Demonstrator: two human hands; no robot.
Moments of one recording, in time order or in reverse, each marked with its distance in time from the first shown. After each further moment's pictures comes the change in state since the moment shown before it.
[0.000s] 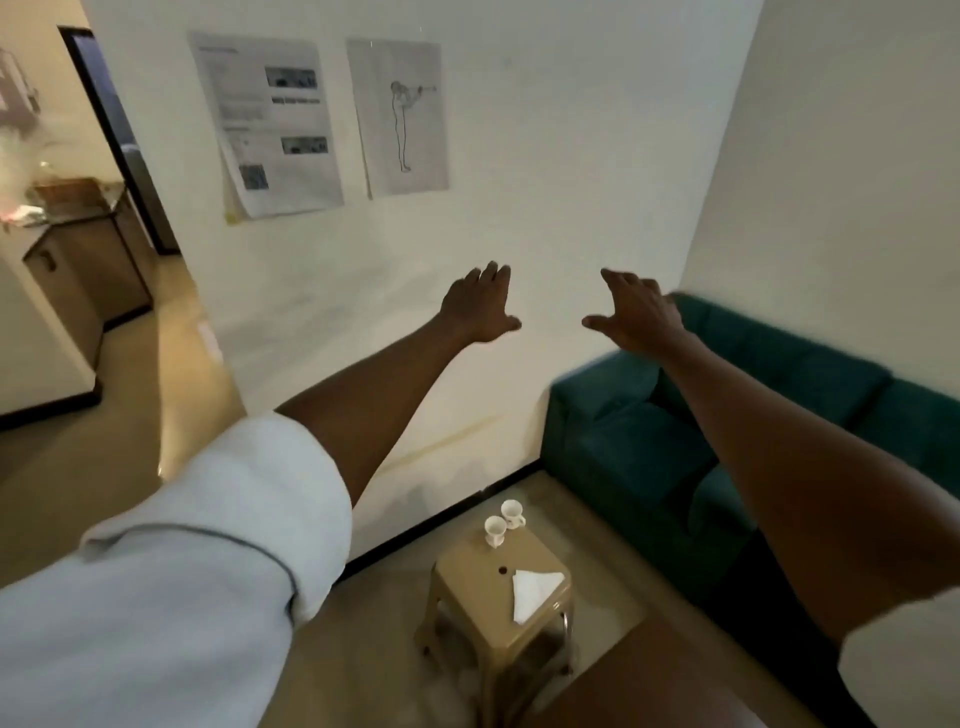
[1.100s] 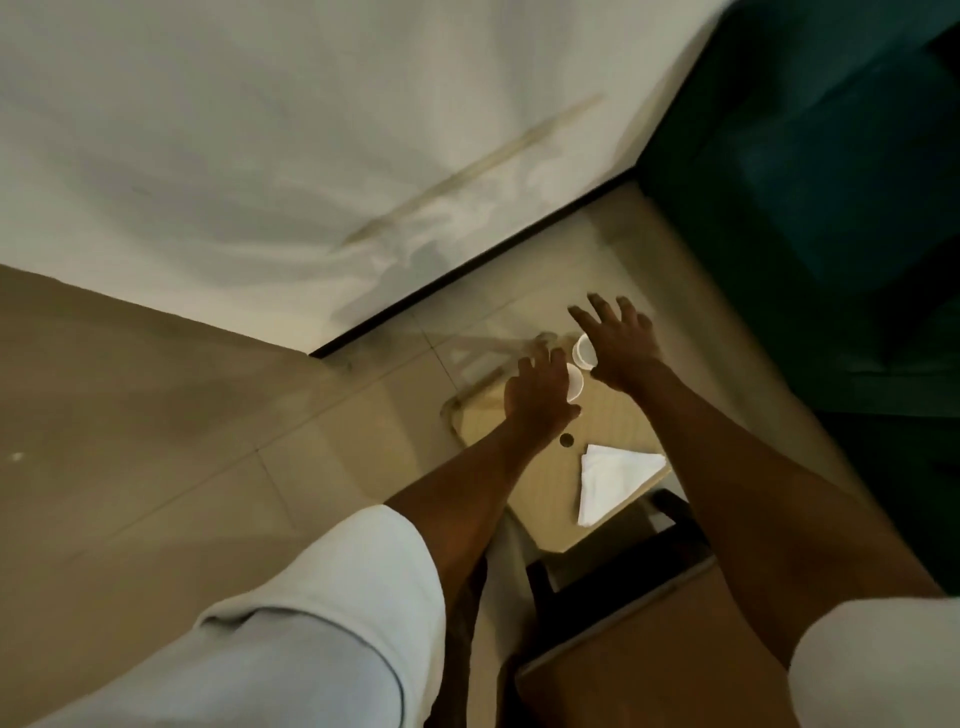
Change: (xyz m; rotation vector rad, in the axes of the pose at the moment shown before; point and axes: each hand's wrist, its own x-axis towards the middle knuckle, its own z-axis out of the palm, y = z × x) left_hand 0.030 -0.099 0.647 -0.285 -0.716 -0.313; right_hand 0.100 0.055 0.694 -0.198 -0.924 -0.147
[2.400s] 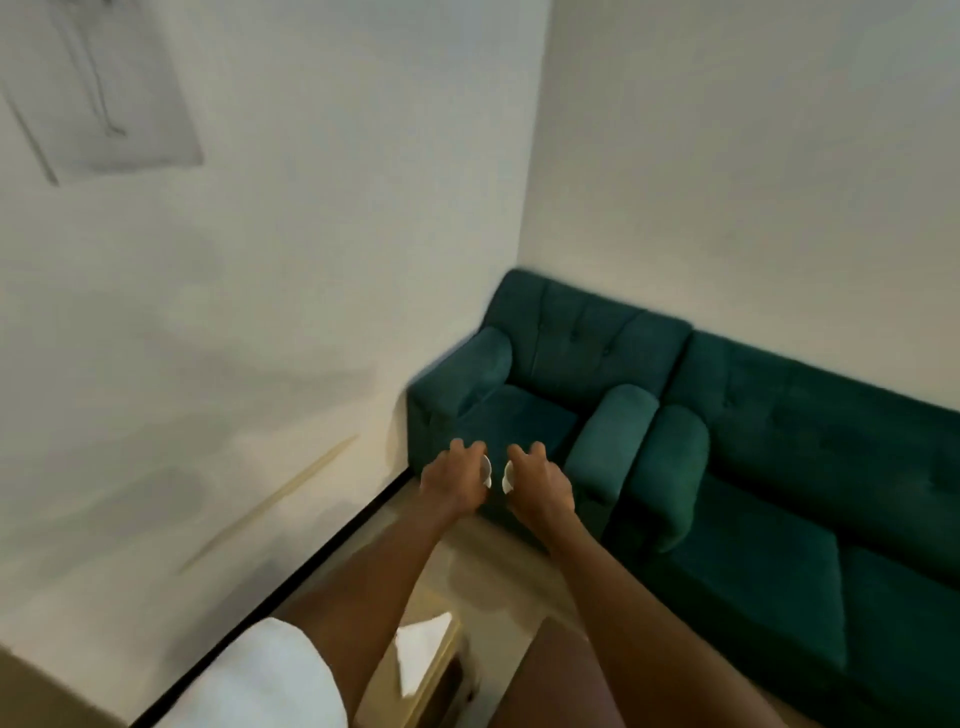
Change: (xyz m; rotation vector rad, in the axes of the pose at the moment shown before) left_hand -0.328 0.286 -0.201 0.149 0.288 0.460; right_hand -0.516 0.063 -0.156 0.427 0.604 0.543
